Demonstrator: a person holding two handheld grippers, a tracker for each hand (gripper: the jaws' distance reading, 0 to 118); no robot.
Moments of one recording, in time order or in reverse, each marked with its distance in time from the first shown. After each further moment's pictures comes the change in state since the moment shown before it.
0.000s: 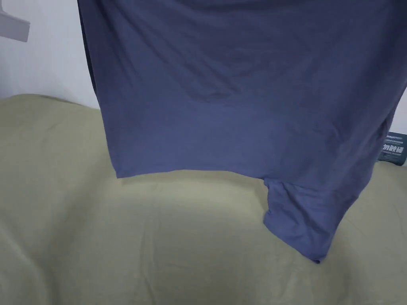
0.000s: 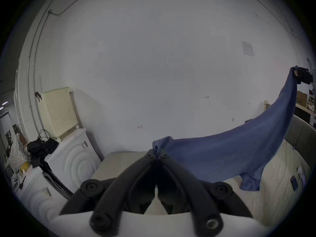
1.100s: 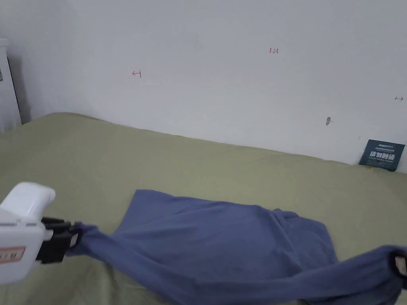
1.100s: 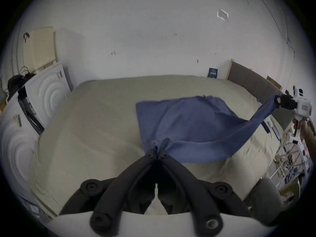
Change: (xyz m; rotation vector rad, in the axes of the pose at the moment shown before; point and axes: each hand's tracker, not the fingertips) left arm -0.005 -0.350 0.194 -0.384 -0.323 0.070; right arm -0.012 -0.307 0.305 -0.458 0.298 -0.146
